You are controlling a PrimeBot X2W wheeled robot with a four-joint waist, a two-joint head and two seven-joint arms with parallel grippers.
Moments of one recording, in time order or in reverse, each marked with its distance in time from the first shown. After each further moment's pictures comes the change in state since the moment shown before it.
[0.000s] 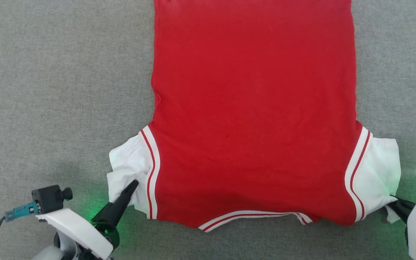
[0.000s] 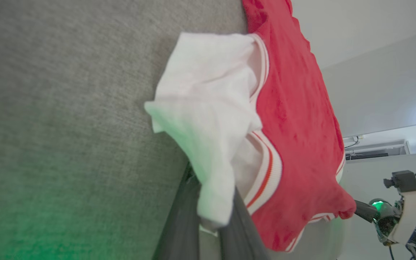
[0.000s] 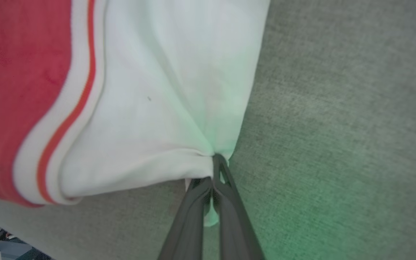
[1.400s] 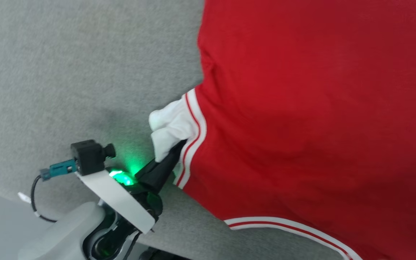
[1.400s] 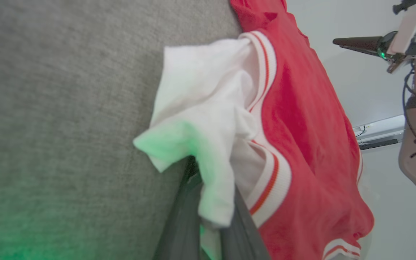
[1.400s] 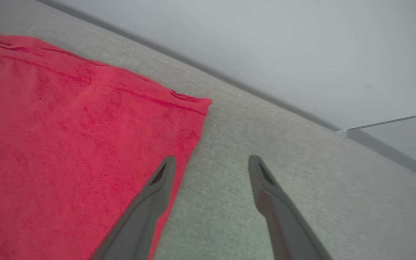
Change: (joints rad) left arm -0.277 -0.077 -0.193 -0.061 0.122 -0.002 -0.087; right arm -1.181 -0.143 0.119 0.320 -0.239 0.000 0.350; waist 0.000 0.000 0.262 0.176
